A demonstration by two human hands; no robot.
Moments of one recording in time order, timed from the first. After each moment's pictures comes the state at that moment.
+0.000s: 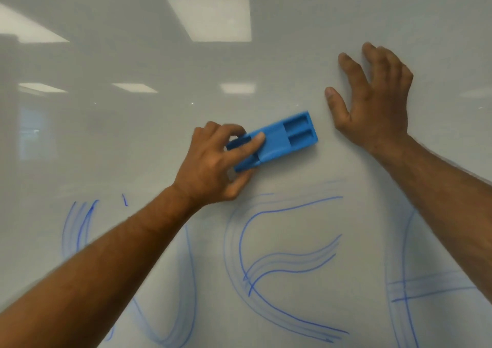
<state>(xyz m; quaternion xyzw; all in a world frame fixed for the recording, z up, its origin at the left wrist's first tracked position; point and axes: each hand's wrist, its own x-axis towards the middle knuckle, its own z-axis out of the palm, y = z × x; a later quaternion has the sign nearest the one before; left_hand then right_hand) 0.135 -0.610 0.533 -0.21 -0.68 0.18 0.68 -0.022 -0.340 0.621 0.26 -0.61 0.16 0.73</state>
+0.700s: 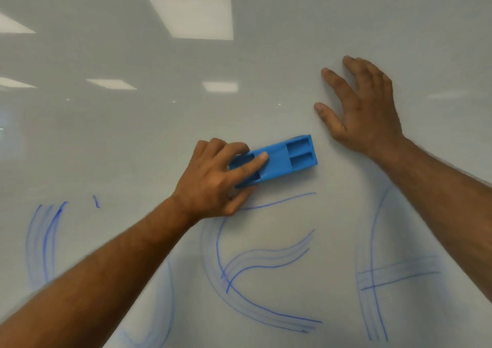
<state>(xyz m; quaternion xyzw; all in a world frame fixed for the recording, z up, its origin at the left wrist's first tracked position) 0.114 -0.577 0.513 -0.24 -0.67 0.21 0.67 -0.035 -0.297 0.613 0.31 -0.61 0.10 0.72</state>
